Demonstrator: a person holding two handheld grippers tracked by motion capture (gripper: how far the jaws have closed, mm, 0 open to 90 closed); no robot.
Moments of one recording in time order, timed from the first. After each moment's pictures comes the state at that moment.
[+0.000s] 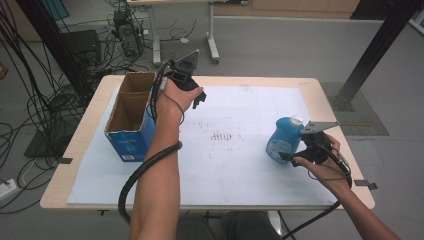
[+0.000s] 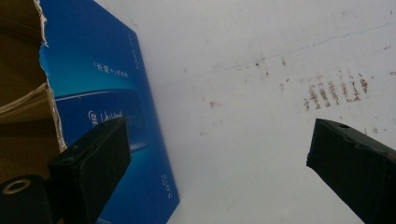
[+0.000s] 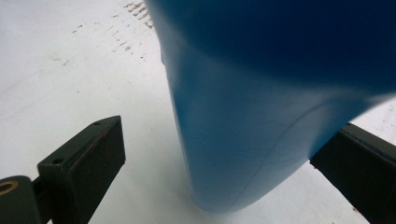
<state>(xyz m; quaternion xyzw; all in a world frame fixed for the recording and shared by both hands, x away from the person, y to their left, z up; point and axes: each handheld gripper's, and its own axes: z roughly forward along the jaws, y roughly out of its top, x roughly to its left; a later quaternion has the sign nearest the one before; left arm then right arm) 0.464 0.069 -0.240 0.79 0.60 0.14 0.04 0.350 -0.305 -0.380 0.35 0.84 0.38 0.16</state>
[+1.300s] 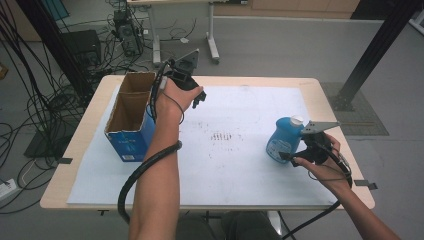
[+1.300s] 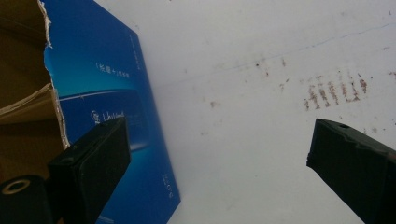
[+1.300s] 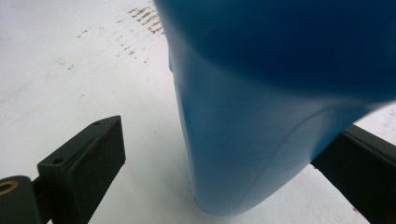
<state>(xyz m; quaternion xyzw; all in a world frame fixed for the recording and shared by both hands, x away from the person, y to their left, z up) 0.463 0.069 -0.239 0.78 0.60 0.14 0.04 0.349 -0.306 -0.378 0.34 0.84 0.39 0.16</state>
